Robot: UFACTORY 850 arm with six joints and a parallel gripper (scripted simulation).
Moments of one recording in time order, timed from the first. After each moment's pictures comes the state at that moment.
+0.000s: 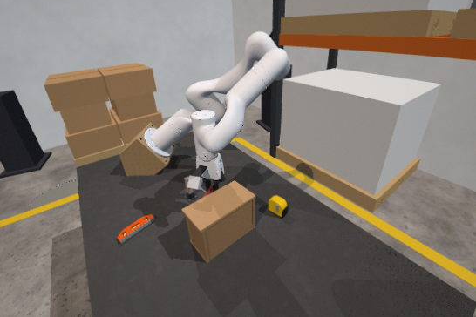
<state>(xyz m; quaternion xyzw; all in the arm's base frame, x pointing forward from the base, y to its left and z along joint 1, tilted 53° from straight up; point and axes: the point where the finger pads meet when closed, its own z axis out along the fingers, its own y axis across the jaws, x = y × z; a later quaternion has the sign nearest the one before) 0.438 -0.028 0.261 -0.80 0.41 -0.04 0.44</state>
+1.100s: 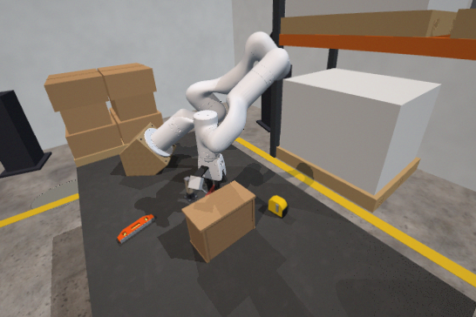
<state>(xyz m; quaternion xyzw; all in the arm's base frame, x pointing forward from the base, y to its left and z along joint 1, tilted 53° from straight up) 0.444 -0.026 0.267 -0.79 0.42 -0.03 0.44</state>
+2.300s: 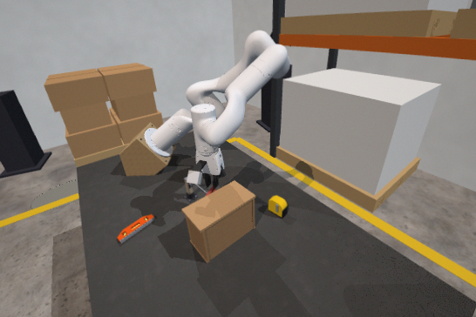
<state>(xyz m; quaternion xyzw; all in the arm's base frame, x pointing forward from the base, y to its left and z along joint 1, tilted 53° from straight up) 0.430 -0.043 0.277 -0.80 0.41 -0.04 0.44</state>
